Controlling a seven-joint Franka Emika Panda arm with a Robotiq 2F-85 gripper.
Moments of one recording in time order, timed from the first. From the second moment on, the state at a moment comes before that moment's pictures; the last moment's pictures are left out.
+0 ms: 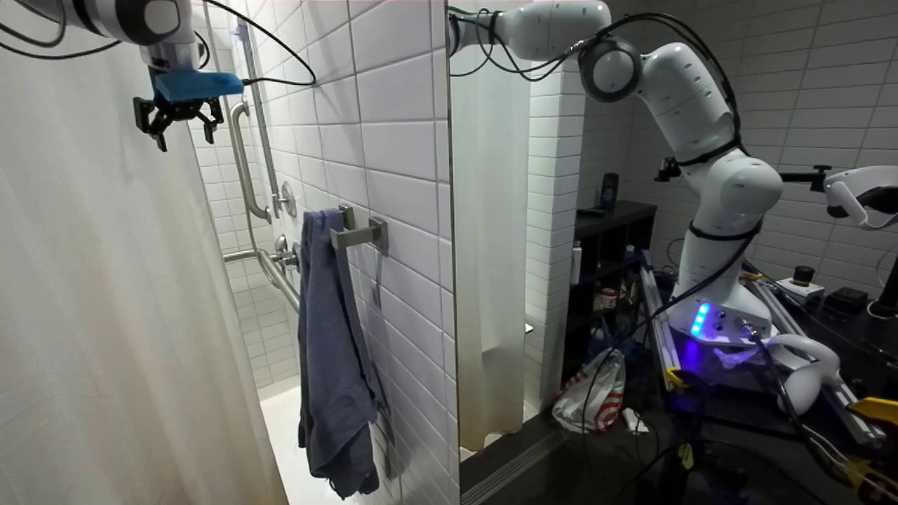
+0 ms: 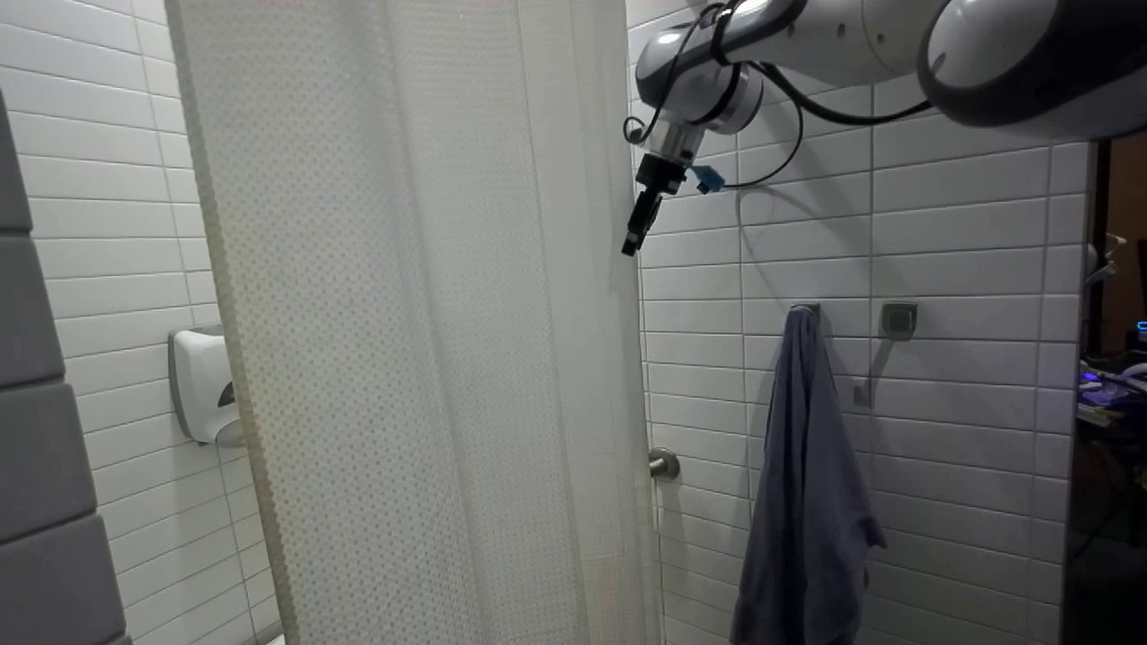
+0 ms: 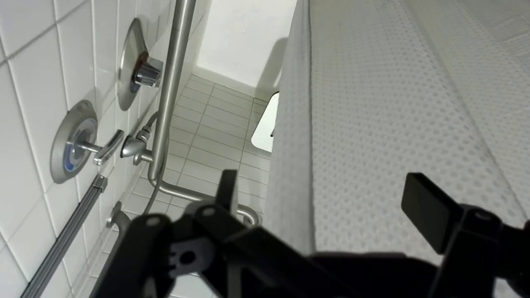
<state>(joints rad) -0.11 0.60 0.08 -0.92 0.26 1.87 -1.02</state>
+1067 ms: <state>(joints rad) -0.12 0.82 0.13 -0.55 0.25 1.69 -1.10</state>
